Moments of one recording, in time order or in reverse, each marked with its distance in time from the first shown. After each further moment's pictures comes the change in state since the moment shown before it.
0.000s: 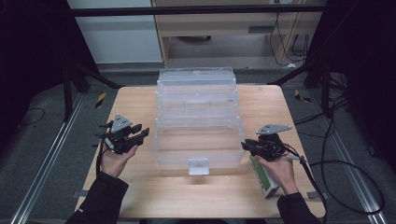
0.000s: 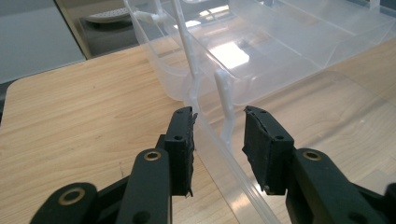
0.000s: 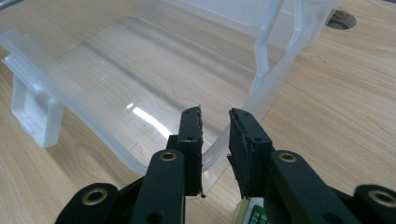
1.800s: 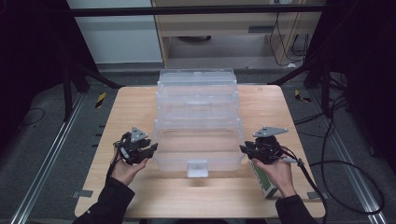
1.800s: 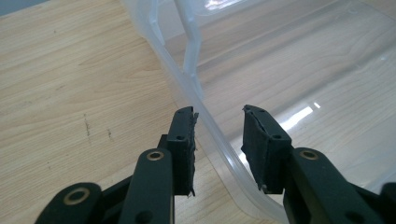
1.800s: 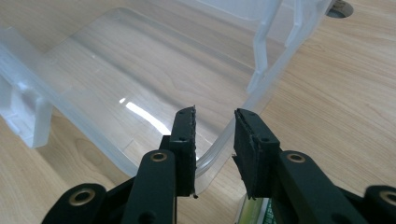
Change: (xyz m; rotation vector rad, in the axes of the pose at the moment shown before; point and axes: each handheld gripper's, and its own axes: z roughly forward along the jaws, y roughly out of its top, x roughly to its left) left arm -0.024 -0.030 0.023 0.187 0.003 0.057; right arm 0.013 -0.001 0.000 0.037 -0.041 0.009
